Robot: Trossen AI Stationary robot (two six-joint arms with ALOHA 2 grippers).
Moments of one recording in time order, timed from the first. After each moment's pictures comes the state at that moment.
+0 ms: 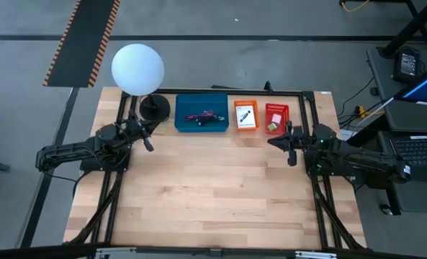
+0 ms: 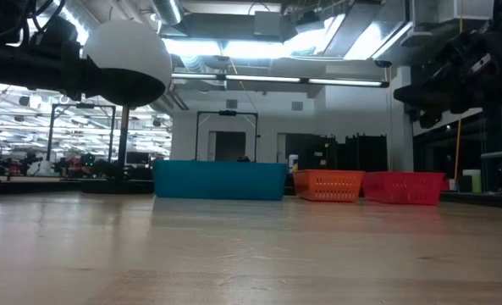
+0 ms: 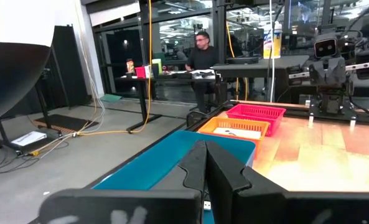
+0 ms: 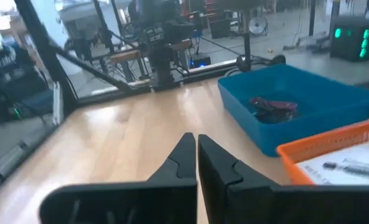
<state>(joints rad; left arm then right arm) 0.21 0.00 0.01 0.06 -0.36 0.07 -0.34 0.19 0.01 0.13 -0.26 0.15</state>
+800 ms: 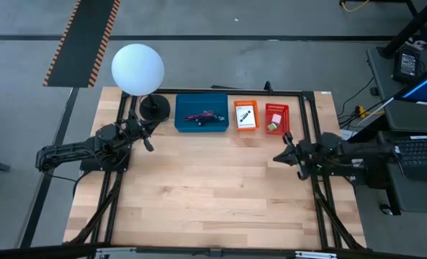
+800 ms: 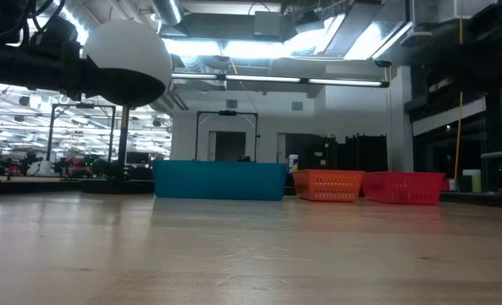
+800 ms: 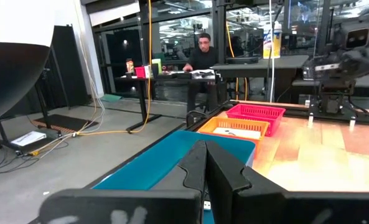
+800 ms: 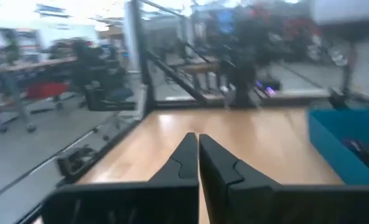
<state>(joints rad) 0.21 0.00 0.01 0.06 -0.36 0.07 0.01 0.08 0.01 0.12 -0.20 0.13</state>
